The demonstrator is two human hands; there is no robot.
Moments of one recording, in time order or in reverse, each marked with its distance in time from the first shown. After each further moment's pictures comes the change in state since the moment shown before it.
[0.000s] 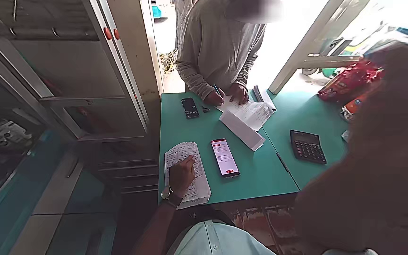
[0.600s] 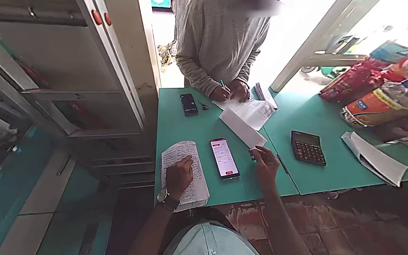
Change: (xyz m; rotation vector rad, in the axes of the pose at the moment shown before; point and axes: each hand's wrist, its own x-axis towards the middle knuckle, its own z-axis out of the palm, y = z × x) left_hand 0.001 -0.001 0.001 -0.044 0.033 0.020; right_hand -0.216 0.152 -0.083 -0.712 0.163 0.579
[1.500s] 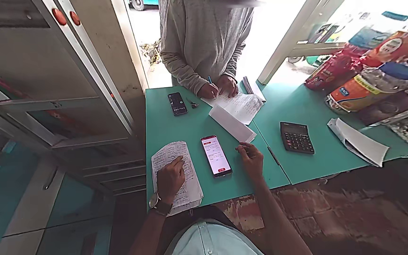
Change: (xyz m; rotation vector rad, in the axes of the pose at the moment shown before) left_hand -0.001 -0.004 0.003 -0.007 0.035 0.014; right_hand -0.003 0.009 0.006 -0.162 -0.062 -0.004
